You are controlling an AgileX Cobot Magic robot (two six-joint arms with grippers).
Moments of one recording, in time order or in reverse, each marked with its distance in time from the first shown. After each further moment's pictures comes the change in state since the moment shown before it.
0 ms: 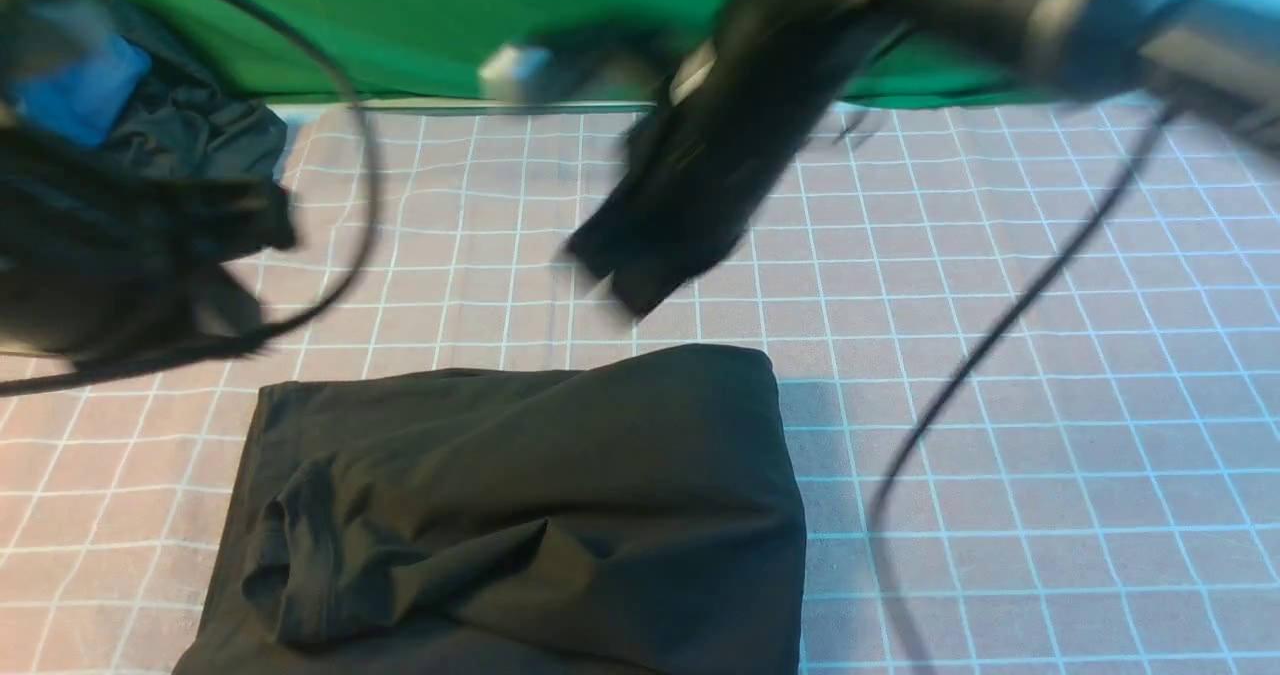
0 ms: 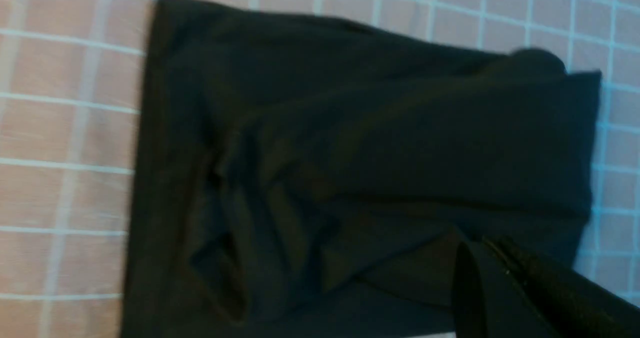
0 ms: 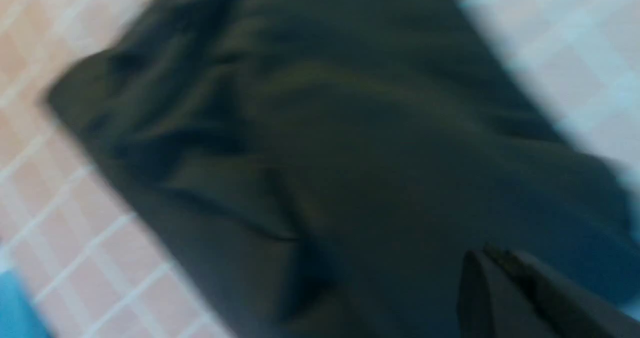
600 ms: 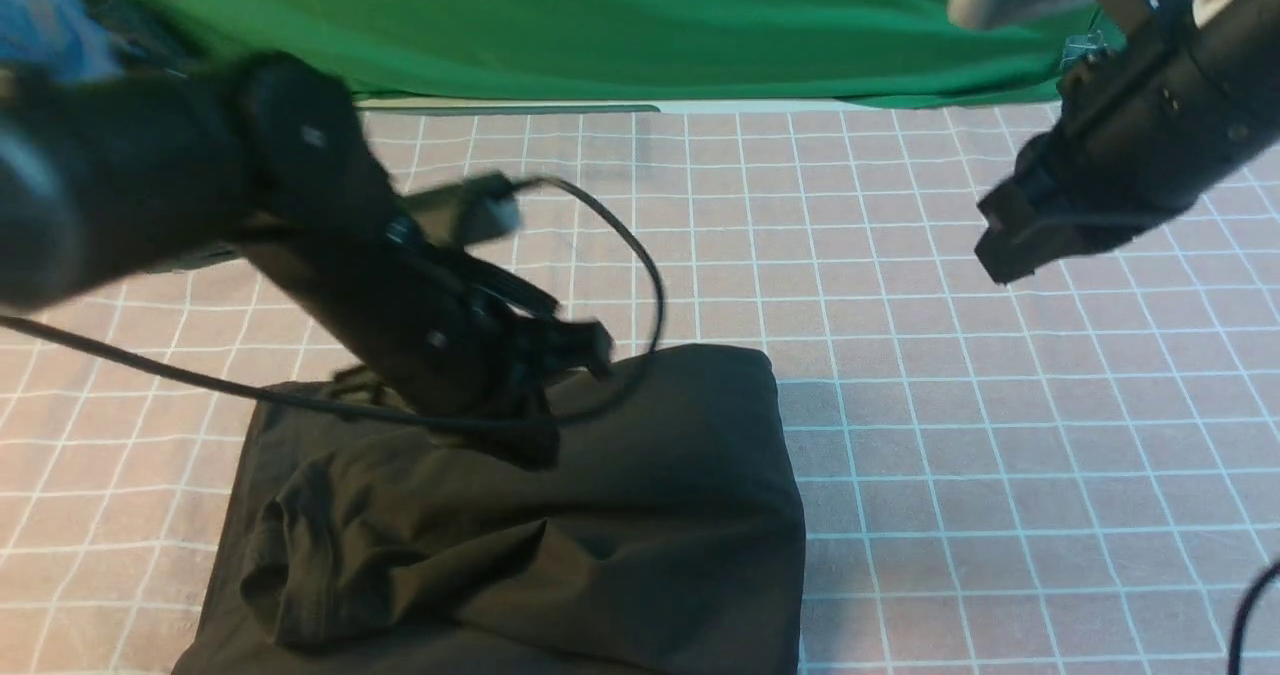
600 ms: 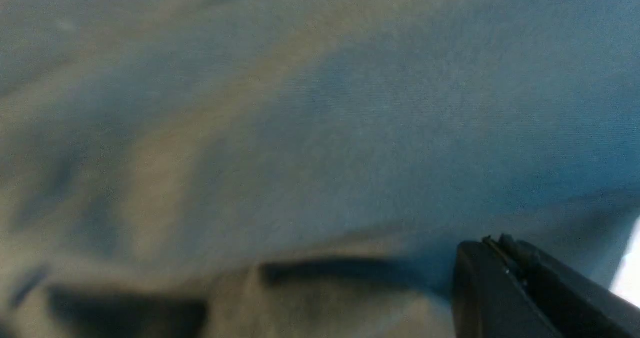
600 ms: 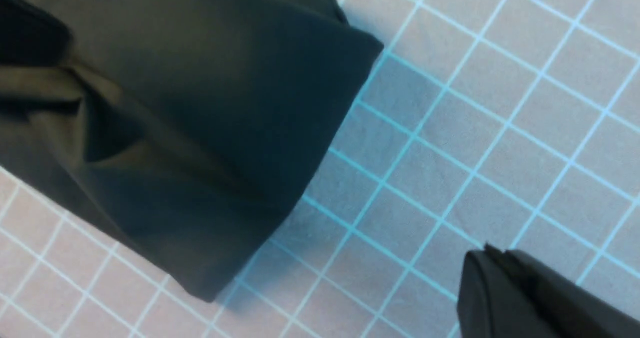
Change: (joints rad) right arm -0.275 -0.447 0.532 -0.036 -0.094 -0.080; left arm -0.169 0.509 0.000 -0.193 -0.200 0.190
